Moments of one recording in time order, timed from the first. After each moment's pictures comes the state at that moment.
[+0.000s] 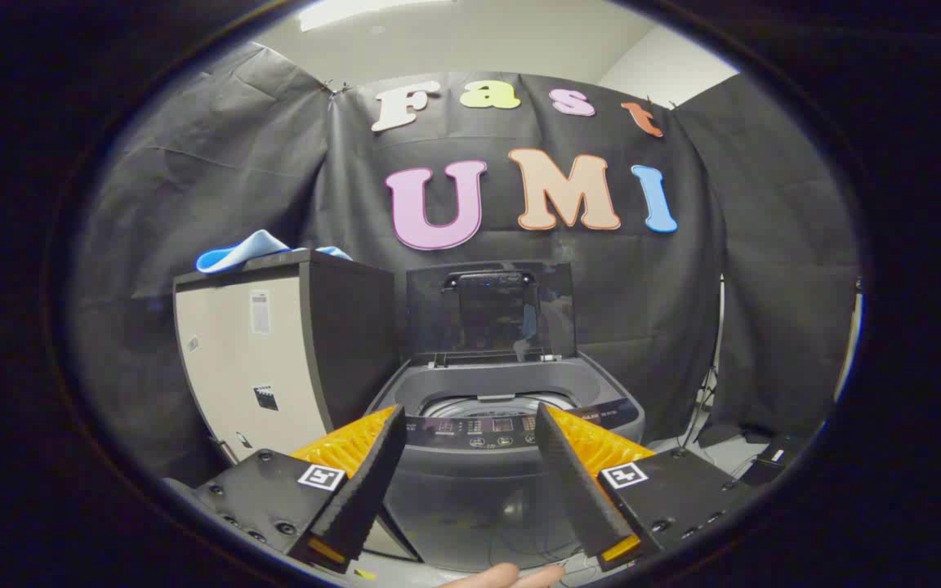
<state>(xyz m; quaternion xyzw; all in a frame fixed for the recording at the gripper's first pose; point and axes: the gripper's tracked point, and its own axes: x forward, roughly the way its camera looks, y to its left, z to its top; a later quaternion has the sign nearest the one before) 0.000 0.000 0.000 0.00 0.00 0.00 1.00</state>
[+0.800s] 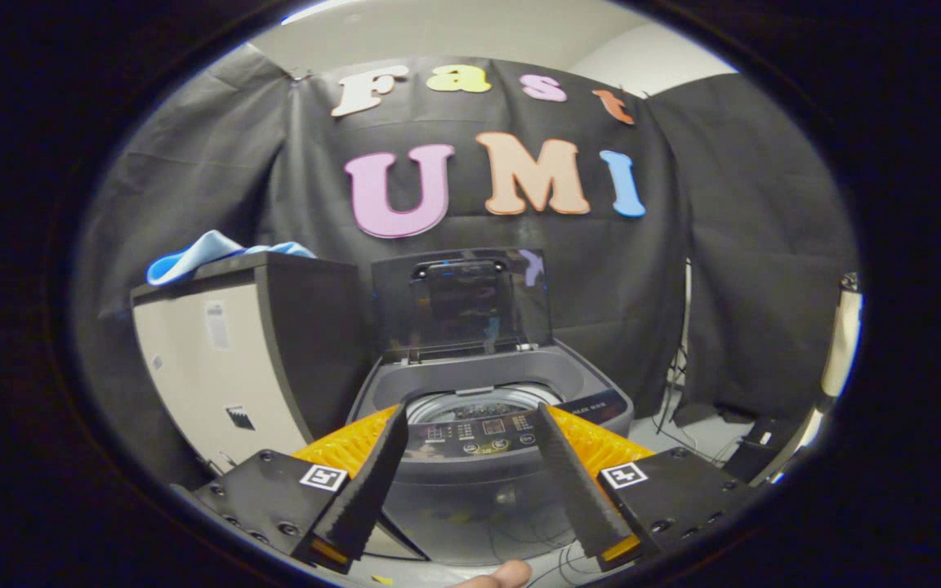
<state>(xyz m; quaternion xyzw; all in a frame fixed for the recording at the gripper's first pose) 0.021 0.012 0.022 0.04 0.02 -0.07 1.00</state>
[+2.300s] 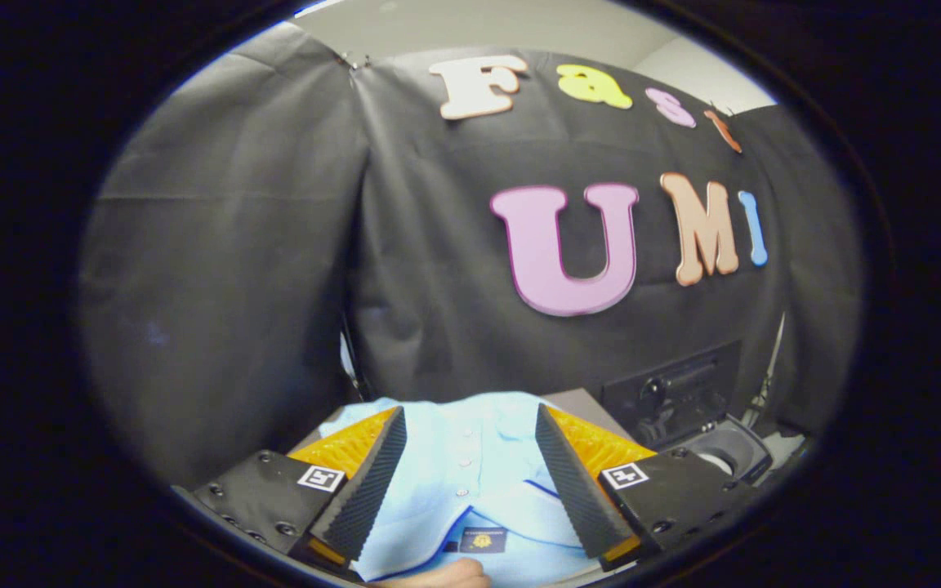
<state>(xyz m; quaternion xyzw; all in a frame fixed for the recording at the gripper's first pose) 0.230 0.346 0.202 0.02 0.08 0.00 1.00</state>
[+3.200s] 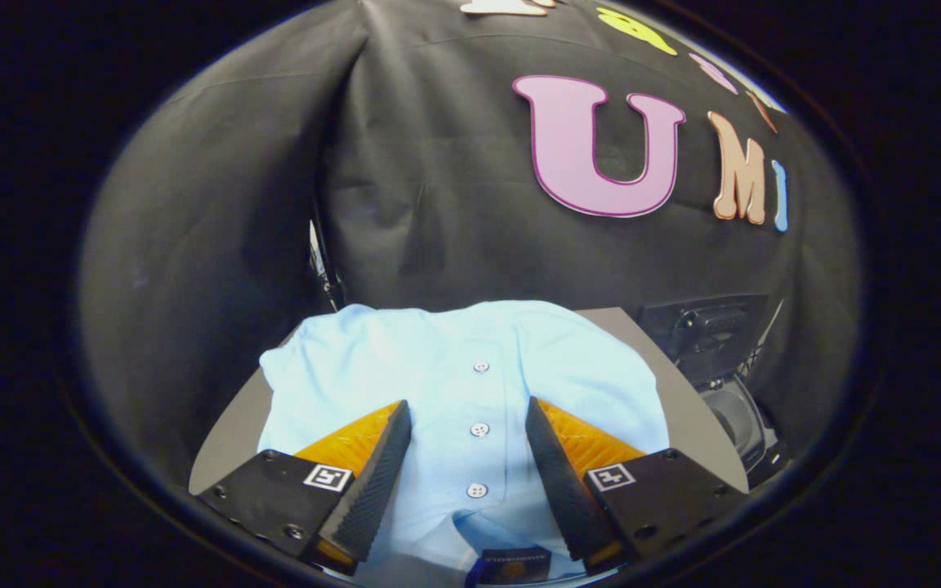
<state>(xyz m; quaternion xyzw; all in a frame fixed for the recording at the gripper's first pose) 0.257 0.357 0.124 -0.02 0.24 -0.01 0.97</state>
